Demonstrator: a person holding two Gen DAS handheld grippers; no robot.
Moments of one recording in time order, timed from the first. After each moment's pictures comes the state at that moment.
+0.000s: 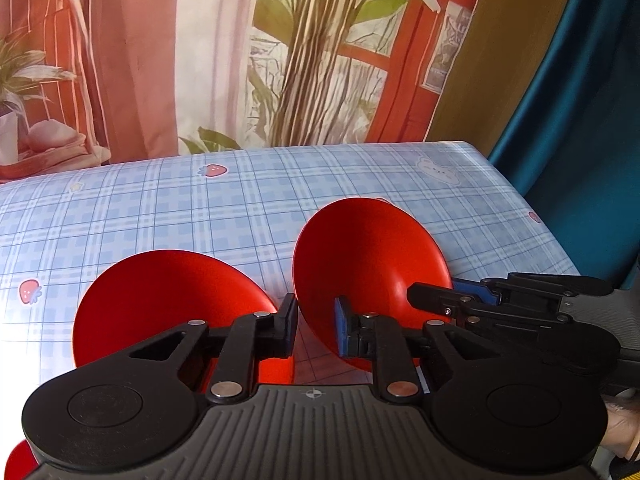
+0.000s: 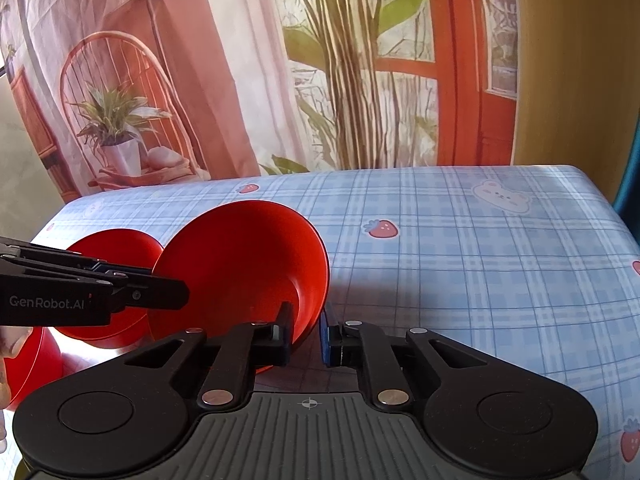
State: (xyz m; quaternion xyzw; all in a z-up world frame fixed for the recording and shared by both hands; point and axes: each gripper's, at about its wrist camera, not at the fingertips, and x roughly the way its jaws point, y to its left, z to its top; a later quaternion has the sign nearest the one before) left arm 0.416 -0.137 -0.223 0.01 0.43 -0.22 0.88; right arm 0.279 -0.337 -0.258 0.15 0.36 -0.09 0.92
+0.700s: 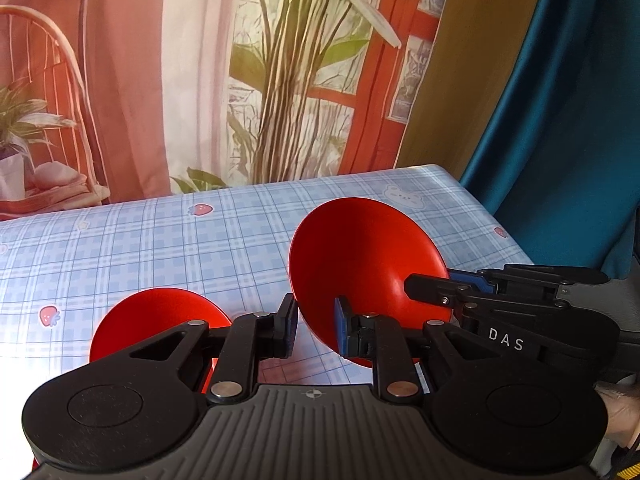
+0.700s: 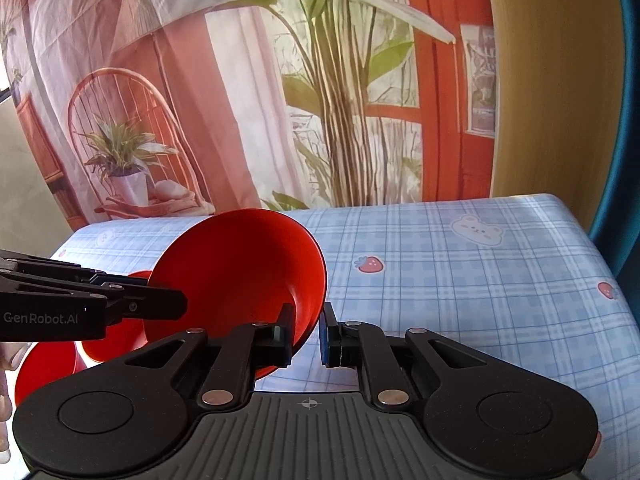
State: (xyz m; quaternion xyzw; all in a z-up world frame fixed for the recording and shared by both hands) left arm 0.384 -0.142 -0.180 0.02 0.39 -0.24 0.89; right arm 0.252 -0.333 -0.204 0.15 0.32 -0.10 0.93
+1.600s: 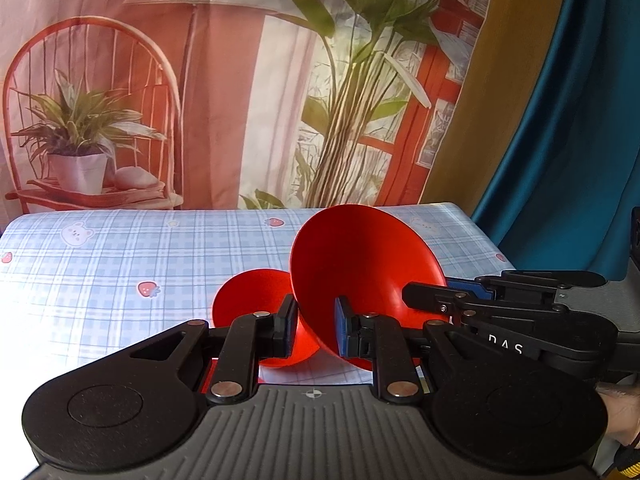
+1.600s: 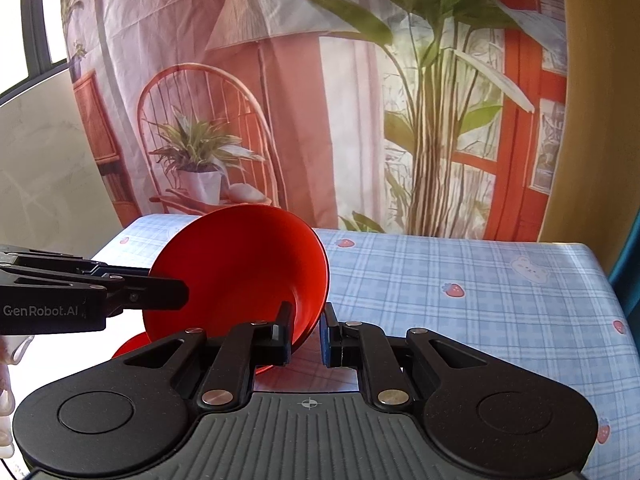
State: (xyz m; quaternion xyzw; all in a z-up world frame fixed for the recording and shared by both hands) left arm 0.314 -0.042 -0.138 -0.02 0.35 -0.20 0.91; right arm 0.254 -0.218 -0.141 0.10 0.32 -0.06 0.94
